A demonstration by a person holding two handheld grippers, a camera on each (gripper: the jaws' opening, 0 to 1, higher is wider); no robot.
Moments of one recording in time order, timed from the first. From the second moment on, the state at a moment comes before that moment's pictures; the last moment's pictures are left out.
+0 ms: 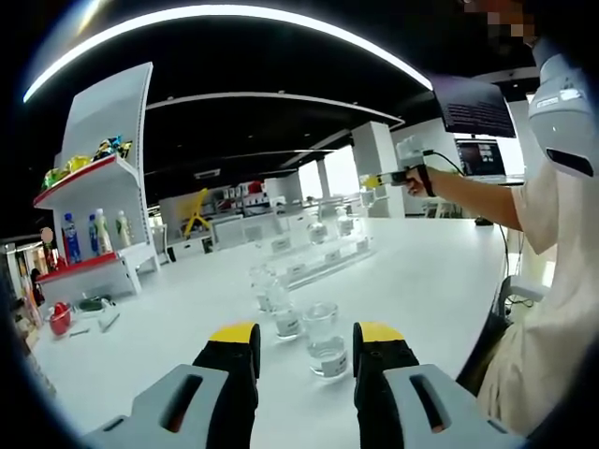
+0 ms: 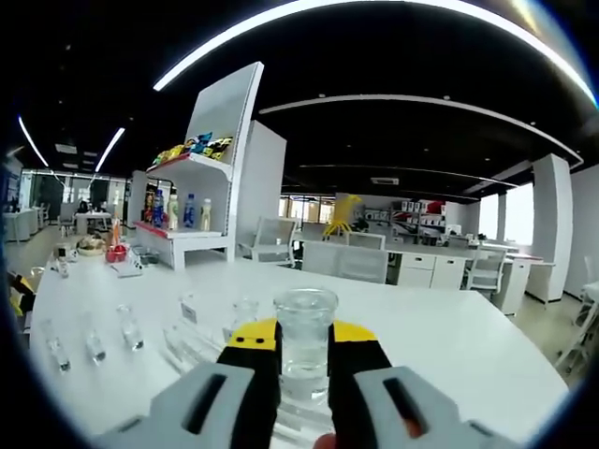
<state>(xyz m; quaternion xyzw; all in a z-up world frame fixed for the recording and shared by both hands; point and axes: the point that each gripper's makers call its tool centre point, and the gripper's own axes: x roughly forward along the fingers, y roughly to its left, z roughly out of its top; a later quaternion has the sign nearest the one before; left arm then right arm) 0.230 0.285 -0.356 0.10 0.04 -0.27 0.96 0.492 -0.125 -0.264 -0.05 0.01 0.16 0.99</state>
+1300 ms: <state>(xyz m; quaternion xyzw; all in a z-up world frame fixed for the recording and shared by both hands) 0.236 0.287 -0.364 0.10 0.05 -0.27 0.96 0.531 -0.113 -0.317 -0.05 0.02 0.16 0.98</state>
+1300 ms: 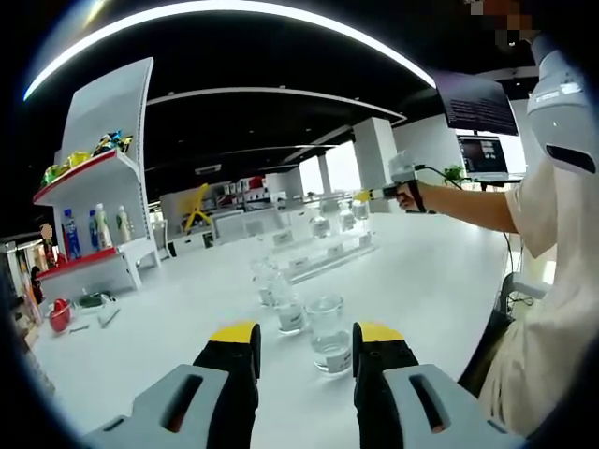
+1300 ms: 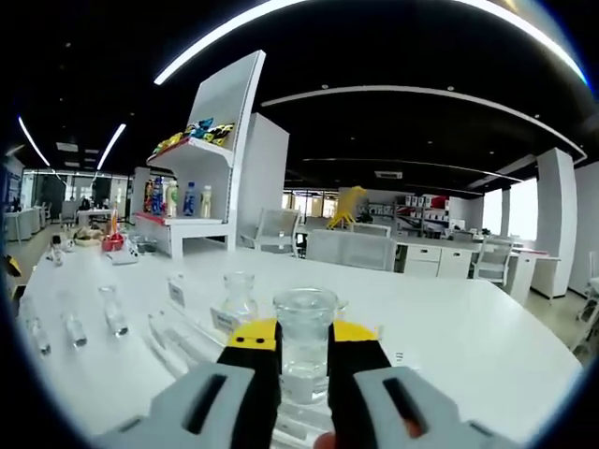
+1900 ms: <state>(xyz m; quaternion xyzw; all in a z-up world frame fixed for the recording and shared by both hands) 0.237 0.286 -0.366 0.10 0.05 -0.27 0.96 0.537 -0.110 -0.331 -0.05 0.03 0.16 0.98</state>
